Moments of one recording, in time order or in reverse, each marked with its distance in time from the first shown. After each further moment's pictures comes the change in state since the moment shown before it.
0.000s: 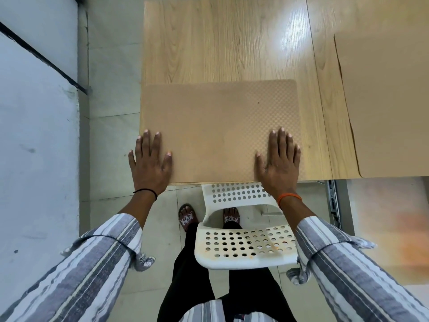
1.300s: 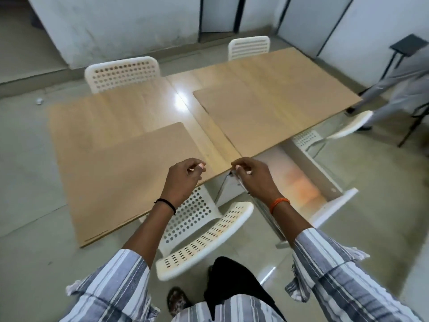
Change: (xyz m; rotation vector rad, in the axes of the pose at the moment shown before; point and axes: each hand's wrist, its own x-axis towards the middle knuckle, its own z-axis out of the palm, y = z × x) left_hand -0.113 0.232 -0.130 -0.936 -0.417 0.564; right_hand -0.147 0.049 -0.184 0.692 0.269 0.273
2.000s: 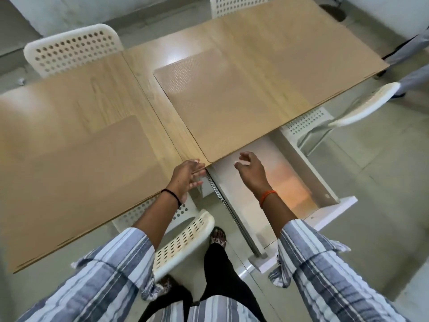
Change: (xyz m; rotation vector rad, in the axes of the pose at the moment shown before) left_hand 0.123 -0.010 0.186 -0.467 -0.053 -0.719; right_hand 0.114 0.161 -0.068 0.243 -0.044 0.484
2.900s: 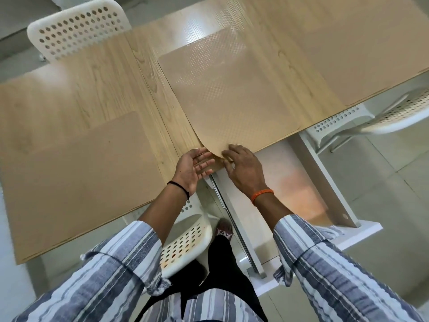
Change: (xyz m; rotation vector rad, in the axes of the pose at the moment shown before) left_hand 0.059 0.033 0.035 -0.333 0.142 -0.123; right_hand 0.071 -0.001 0.020 -0.687 -0.083 -0.621
